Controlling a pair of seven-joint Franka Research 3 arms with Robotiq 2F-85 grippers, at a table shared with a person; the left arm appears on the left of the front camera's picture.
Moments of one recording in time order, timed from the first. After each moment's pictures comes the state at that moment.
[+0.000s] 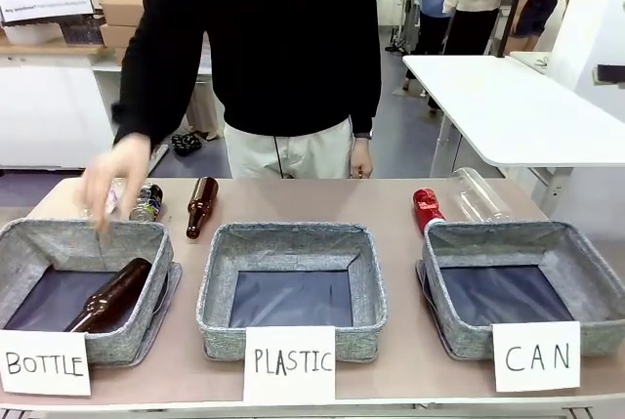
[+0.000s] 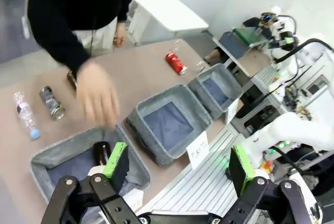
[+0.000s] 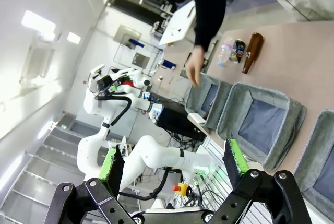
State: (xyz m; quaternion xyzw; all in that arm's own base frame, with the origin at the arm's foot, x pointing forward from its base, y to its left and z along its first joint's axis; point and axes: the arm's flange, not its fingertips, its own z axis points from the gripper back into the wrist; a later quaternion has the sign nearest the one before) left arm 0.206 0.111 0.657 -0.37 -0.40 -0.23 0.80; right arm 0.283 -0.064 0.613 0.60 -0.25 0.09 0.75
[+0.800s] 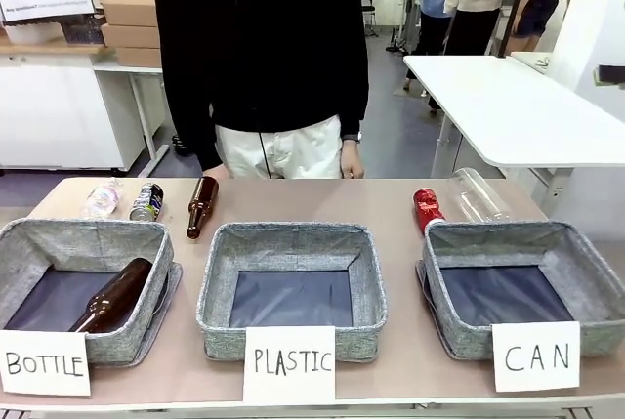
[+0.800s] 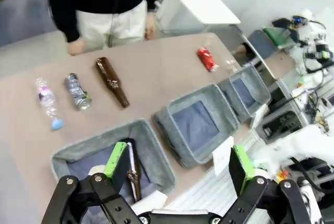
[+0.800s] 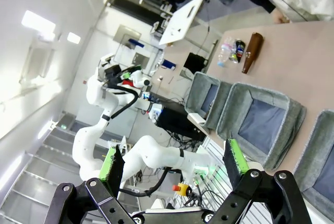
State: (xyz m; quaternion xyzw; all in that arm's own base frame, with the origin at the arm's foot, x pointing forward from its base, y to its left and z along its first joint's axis) left arm 0.268 0.107 0.644 -0.32 -0.38 -0.19 0.85; right arm 0.283 -0.064 0.612 0.60 -0.25 0.09 0.75
